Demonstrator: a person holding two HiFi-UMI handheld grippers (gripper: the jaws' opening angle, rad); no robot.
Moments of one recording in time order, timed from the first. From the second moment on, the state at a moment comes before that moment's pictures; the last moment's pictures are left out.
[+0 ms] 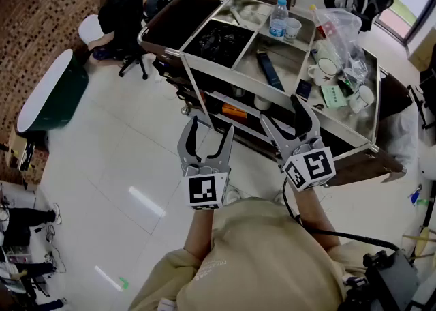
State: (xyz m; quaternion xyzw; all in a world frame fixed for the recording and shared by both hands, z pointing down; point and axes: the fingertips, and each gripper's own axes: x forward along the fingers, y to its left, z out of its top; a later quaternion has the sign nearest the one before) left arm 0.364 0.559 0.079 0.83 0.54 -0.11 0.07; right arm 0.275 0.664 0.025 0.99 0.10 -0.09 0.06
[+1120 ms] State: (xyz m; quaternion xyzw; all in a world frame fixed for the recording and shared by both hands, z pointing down) left arm 0.426 0.073 0.277 0.99 -0.15 0.04 0.04; right arm 0.517 0.136 0.219 0.76 -0.65 -0.07 -0.07
